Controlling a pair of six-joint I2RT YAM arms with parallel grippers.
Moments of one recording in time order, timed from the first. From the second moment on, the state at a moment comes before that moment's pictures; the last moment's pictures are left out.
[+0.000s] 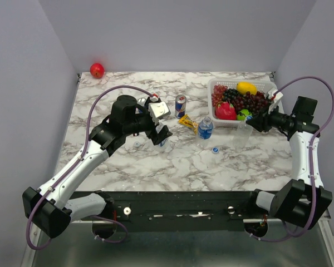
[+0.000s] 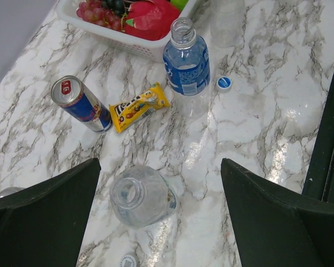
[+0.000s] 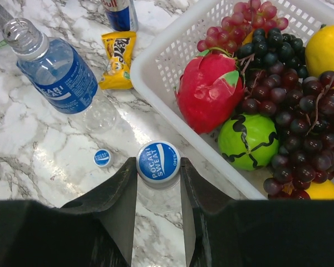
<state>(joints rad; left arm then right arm) -0.59 1.12 1.08 -0.34 0.50 0.33 -0.38 1.20 1.04 -0.63 -0.98 -0.69</state>
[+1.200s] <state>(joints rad) -0.58 1.12 1.04 -0.32 0.53 0.32 -0.38 1.15 1.16 -0.52 -0.96 -0.49</state>
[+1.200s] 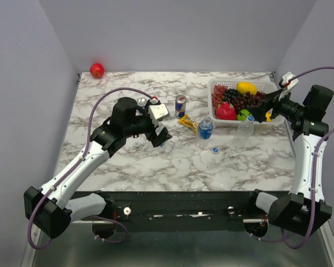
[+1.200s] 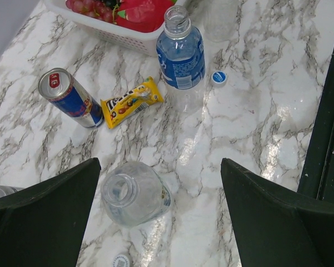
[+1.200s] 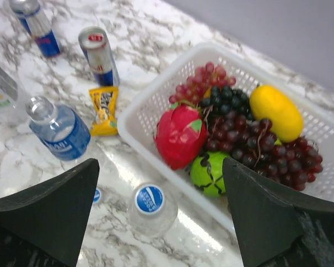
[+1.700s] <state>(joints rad) -0.52 1.07 1.00 -0.31 0.56 0.30 0.06 1.18 1.09 -0.39 -0.95 -0.34</state>
